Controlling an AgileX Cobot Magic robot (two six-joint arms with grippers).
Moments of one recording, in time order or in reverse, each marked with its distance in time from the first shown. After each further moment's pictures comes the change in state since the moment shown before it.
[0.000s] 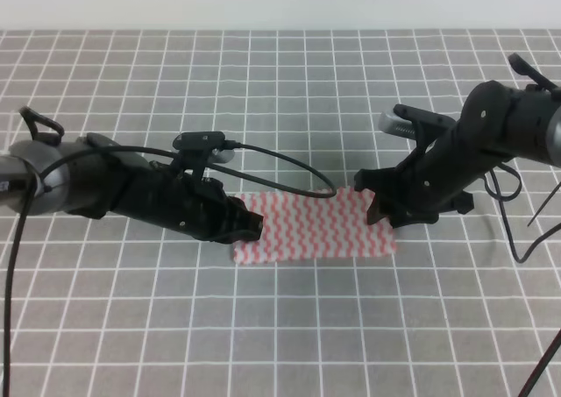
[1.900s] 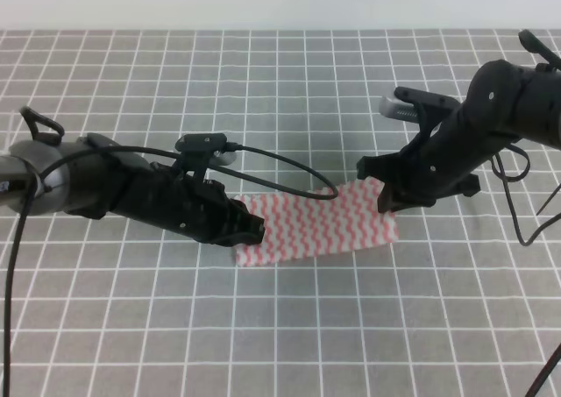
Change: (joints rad) left arm 0.000 0.000 0.000 0.007 0.022 0.002; right arm 0.000 -0.038 -0.039 -0.025 0.047 -0.015
